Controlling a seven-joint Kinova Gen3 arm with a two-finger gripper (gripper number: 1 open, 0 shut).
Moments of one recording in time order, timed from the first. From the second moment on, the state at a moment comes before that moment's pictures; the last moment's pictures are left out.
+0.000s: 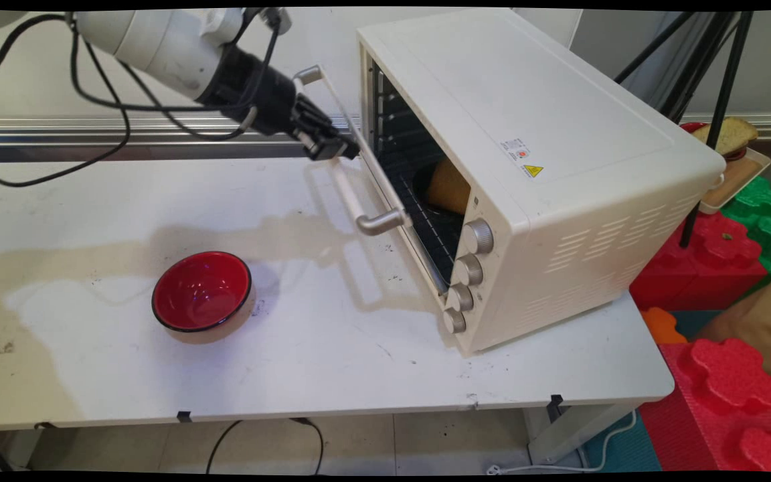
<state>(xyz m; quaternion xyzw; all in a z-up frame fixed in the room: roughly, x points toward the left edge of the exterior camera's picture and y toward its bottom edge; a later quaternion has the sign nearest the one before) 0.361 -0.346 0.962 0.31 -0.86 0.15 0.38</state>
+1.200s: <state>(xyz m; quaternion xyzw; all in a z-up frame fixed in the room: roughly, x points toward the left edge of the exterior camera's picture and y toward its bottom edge) 0.411 -0.285 0.898 0.29 -0.89 0.13 0.33</state>
